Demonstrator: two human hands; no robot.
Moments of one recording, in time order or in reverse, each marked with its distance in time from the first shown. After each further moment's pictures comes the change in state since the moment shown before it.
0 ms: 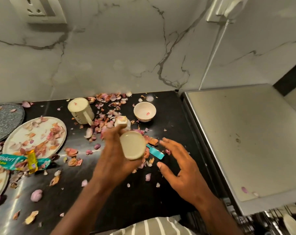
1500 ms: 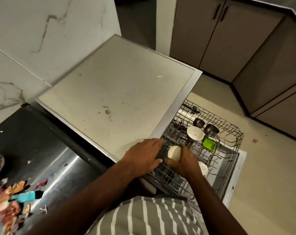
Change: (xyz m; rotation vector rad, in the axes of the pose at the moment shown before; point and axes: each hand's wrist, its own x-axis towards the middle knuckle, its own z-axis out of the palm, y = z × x) left_hand -0.037 0.285 0.371 0.426 -1.184 0.804; right_hand -0.304 0.286 -0.154 -0.090 0.508 1.152
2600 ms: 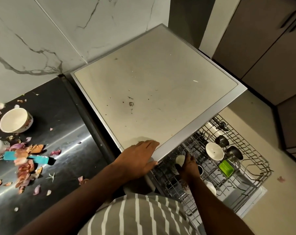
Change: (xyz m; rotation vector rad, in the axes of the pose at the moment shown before) left_hand -0.024 -0.032 0.006 -0.170 0.095 -0.281; right_hand 0.100 0.044 0.064 -0.229 -0.268 -0.005
